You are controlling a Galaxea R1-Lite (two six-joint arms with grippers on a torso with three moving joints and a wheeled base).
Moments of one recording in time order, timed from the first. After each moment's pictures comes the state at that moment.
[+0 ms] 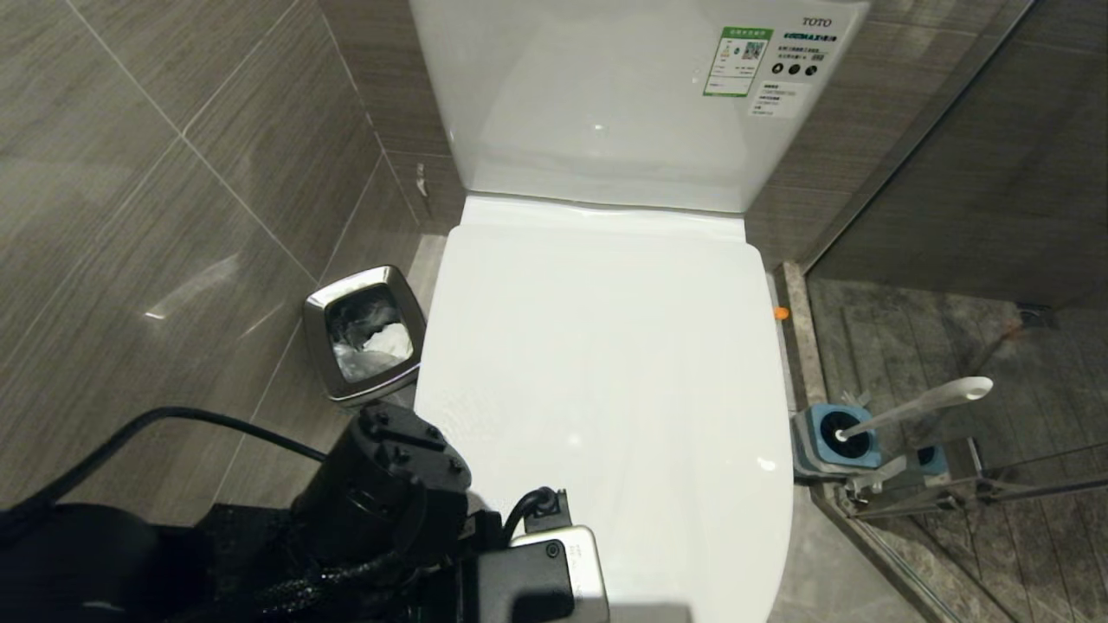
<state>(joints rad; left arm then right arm) -0.98 1.56 -0.78 -0.04 -0.06 0.56 0.00 0.00 -0.02 0.05 -0.01 0.01</state>
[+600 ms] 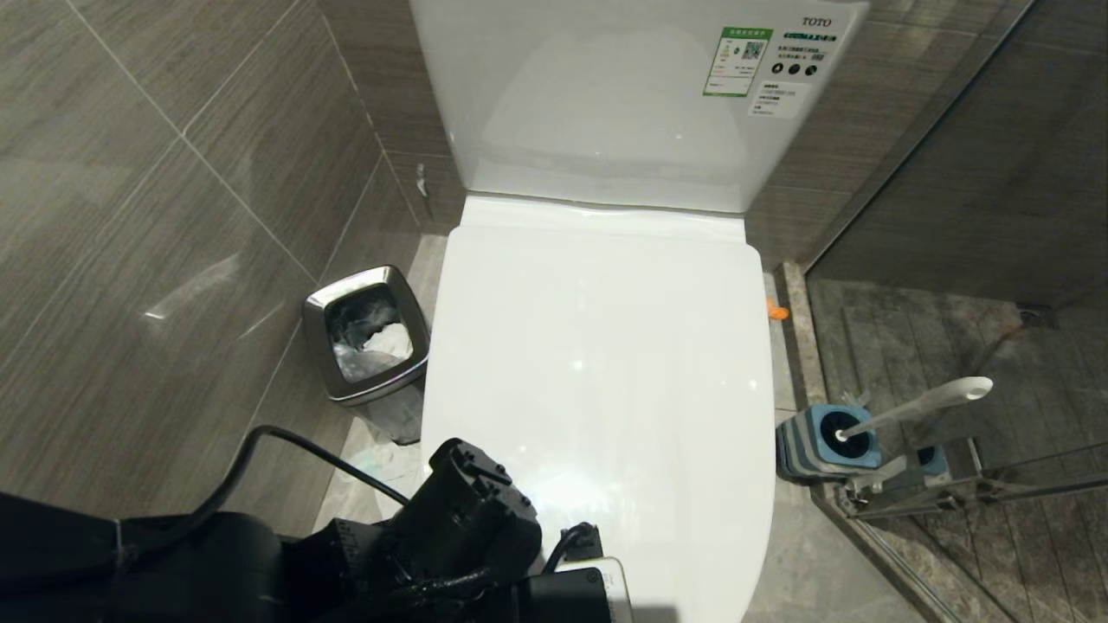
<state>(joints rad) -0.98 1.71 -0.78 -0.04 -0.03 0.56 0.00 0.00 -0.02 0.05 -0.01 0.01</state>
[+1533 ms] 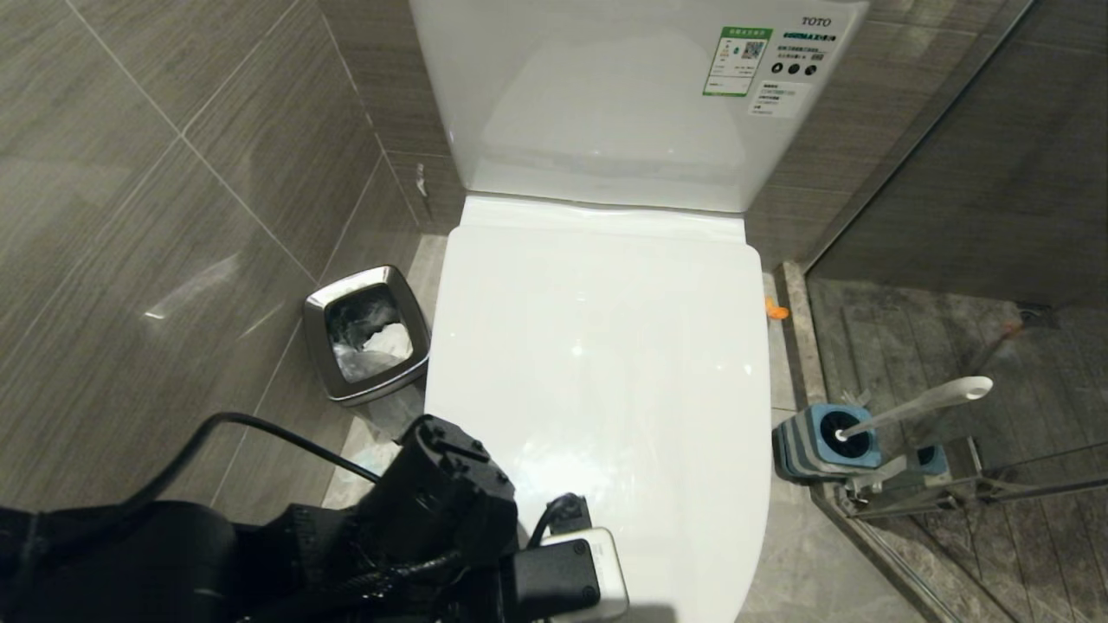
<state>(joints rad) -0.98 1.62 -0.80 -0.04 -0.03 0.52 0.00 0.00 -0.02 0.05 -0.01 0.01</state>
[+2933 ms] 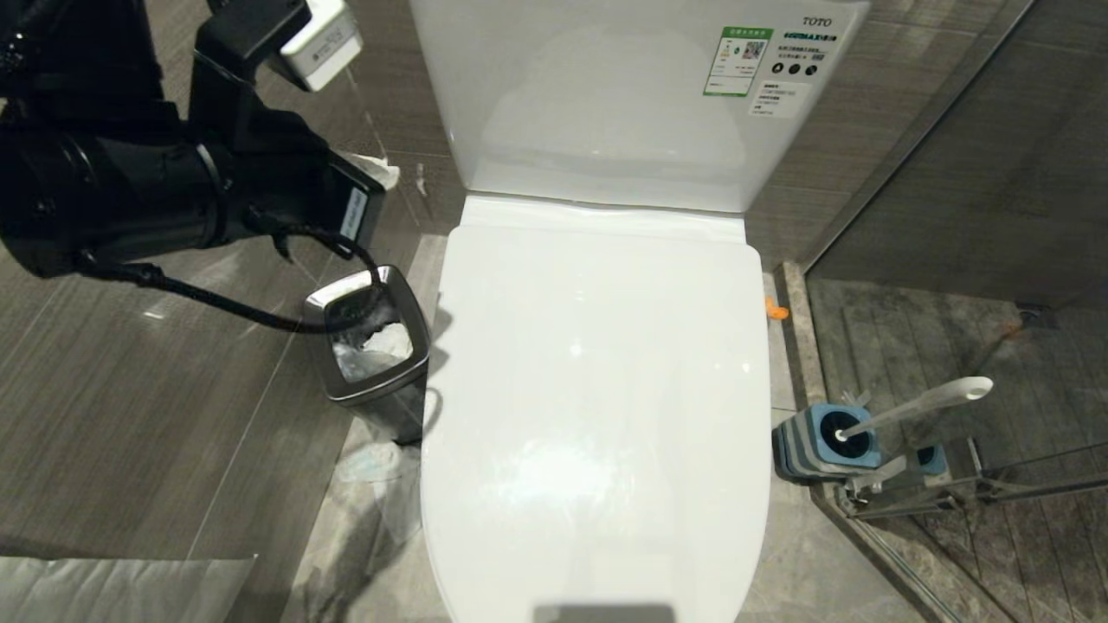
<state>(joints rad) -0.50 1.51 -1.39 -0.03 0.16 0.47 0.00 0.00 -0.02 0.05 -0.01 0.01</state>
